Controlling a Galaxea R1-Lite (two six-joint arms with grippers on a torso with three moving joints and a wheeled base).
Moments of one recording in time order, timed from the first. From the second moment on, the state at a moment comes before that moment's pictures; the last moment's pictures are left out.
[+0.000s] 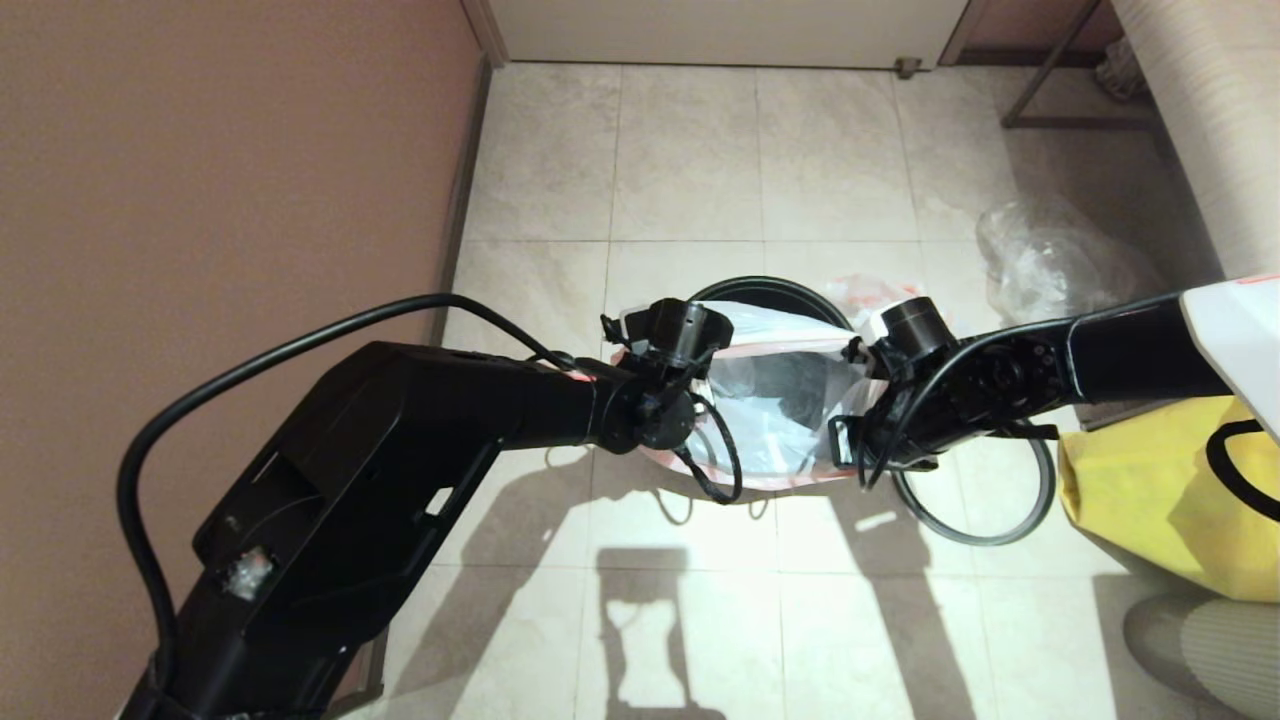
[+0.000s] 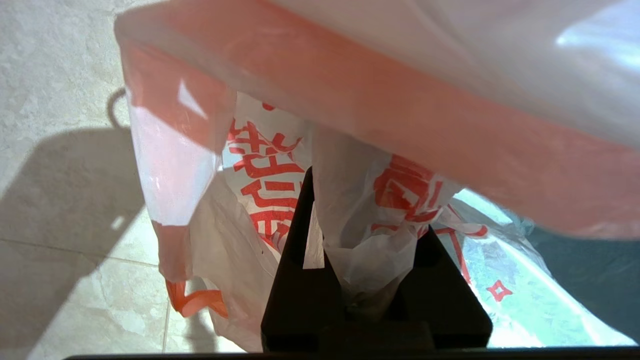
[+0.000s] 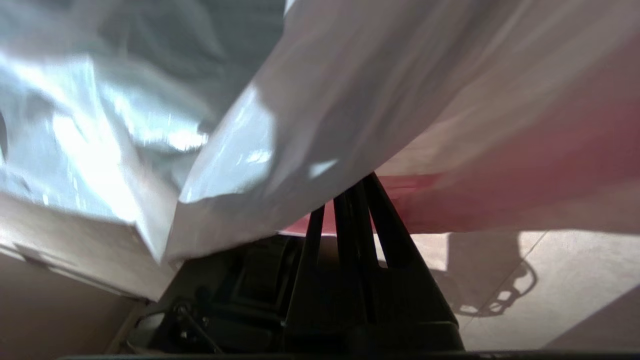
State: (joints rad) left arm -0.66 2.42 -1.93 0.06 0.59 -0.53; right arm 0.35 2.15 -1.60 0.33 0.01 0.31
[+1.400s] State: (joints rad) left arm -0.79 2.45 -1.85 0.06 0.58 -0.52; right arm 0.24 2.21 -1.88 0.29 -0.17 0.48
